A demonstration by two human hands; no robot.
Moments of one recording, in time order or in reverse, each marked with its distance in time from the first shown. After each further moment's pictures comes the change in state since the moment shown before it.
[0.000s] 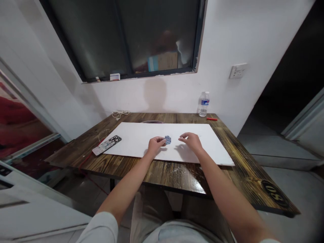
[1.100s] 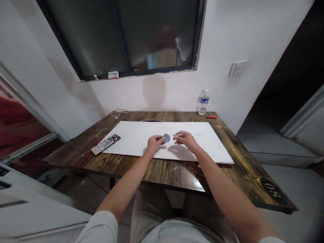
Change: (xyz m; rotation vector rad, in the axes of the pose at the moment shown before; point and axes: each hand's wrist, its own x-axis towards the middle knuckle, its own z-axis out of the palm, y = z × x) left_hand 0.000 0.002 0.001 -0.034 0.008 -0.017; right_hand -0.002 -0.007 0.018 0.761 -0.247 0.090
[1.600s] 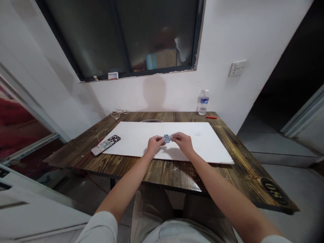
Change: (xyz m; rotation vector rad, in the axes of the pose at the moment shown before) left_hand -0.001 0.000 0.001 0.000 -0.006 -0.010; right_hand -0.008 0.003 0.025 -0.188 0.194 -0.380
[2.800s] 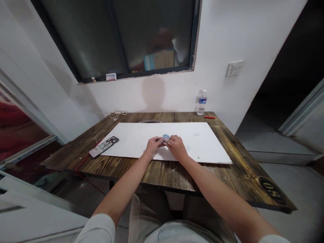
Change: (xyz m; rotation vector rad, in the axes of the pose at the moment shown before) left_hand -0.001 0.001 0.003 -0.218 -0.098 -0.057; right_hand -0.012 0.002 0.018 -0.835 -0.056 -0.493
